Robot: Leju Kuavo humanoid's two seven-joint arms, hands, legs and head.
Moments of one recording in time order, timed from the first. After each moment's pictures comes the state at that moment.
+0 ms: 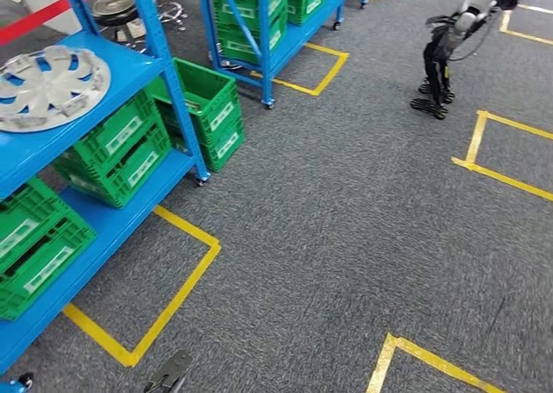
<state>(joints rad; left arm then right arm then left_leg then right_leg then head) -0.08 -0.17 0.92 -0.26 -1.38 -0.01 -0.10 -0.10 0.22 -1.13 -0.22 1.30 -0.07 -0.06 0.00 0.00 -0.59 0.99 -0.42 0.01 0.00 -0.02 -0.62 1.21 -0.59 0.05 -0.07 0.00</state>
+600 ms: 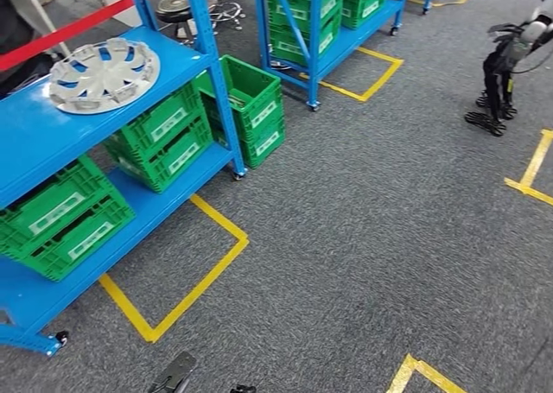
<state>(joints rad) -0.08 -0.17 0.93 -0.26 -1.39 -0.01 -0.10 -0.10 0.22 -1.13 -0.22 1.30 -0.07 -0.07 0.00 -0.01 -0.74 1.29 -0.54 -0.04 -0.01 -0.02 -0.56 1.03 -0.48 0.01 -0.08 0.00</state>
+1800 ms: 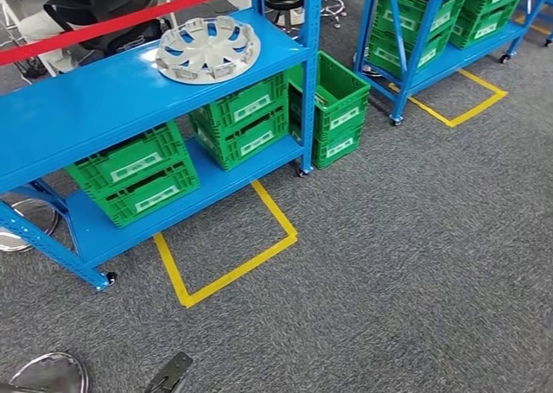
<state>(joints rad) -0.08 -0.17 0.95 -0.26 -1.40 -0.01 -0.11 -0.10 0.22 -1.13 -0.22 1.31 -0.07 -0.07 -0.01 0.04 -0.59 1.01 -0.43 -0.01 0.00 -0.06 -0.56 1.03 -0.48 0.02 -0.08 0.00</state>
